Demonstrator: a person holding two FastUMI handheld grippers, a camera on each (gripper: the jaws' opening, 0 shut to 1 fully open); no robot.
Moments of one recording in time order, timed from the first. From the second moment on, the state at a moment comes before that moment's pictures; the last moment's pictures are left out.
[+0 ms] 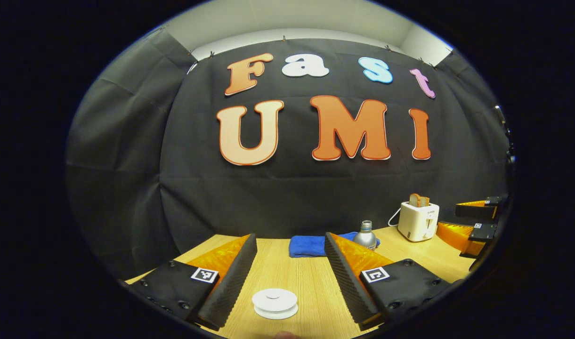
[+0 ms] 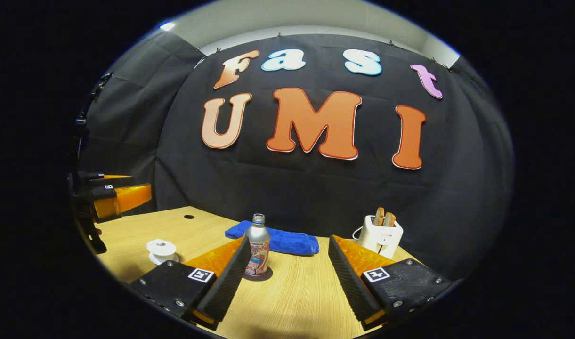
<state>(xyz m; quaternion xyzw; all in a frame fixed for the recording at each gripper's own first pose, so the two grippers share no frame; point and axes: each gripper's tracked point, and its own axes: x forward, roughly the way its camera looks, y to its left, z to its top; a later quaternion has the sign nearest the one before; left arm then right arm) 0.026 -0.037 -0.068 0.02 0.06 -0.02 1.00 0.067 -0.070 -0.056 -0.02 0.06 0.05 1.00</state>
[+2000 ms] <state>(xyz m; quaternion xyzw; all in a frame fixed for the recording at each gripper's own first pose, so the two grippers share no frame) -0.024 -0.020 -0.022 0.01 0.02 0.01 1.00 -0.033 -0.016 -0.004 -0.03 0.00 0.06 1.00</state>
